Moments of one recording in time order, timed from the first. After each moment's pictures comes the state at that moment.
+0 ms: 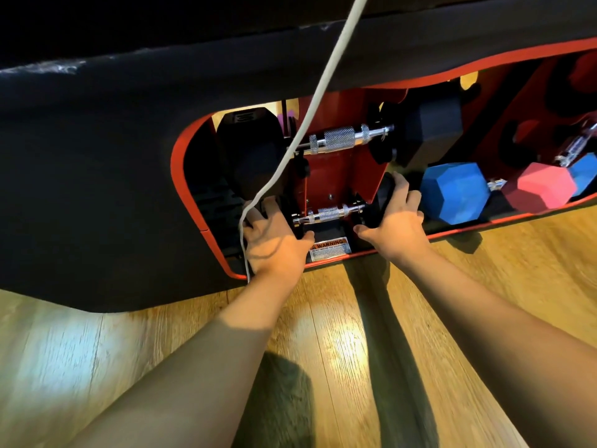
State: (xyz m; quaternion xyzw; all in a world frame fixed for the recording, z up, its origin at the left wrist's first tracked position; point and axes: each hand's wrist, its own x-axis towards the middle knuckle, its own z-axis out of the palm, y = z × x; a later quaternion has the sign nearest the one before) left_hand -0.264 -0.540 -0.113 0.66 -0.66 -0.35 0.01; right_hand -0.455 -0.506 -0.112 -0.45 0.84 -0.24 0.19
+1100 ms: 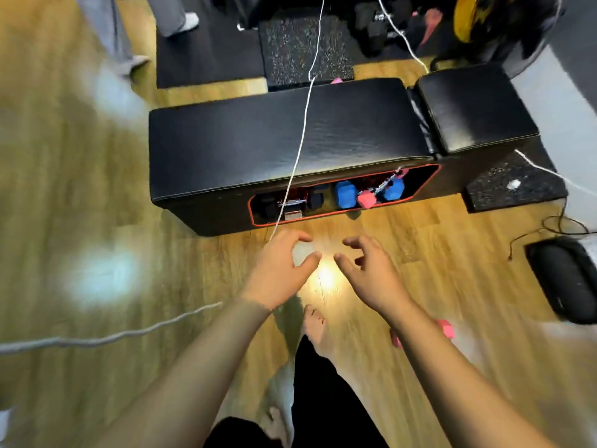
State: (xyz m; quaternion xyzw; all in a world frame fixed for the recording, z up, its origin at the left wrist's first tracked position) left_hand -0.225 -0.253 0.511 0.54 -0.71 -0.43 0.12; right_hand -0.400 -0.192 0.486 -0.48 0.77 -0.22 0.36
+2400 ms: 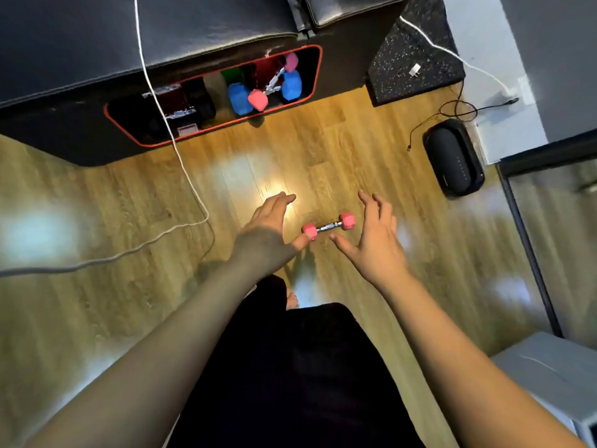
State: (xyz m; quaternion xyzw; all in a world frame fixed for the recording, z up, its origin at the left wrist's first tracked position) left_hand -0.432 -0.030 0.501 0.47 -0.77 -0.43 -0.01; right_hand -0.612 0.075 0.519 -0.42 0.86 -0.10 0.26
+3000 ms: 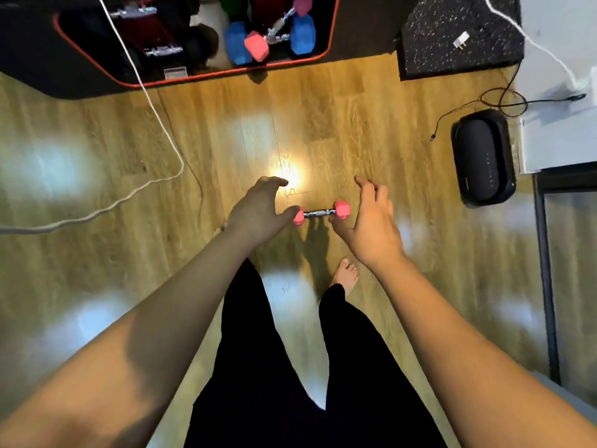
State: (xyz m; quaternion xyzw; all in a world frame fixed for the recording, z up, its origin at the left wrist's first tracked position) left_hand -0.538 -0.004 0.377 0.56 -0.71 -0.43 -0.06; right_hand -0.731 0.086 0.398 -0.48 0.82 -0.07 0.31
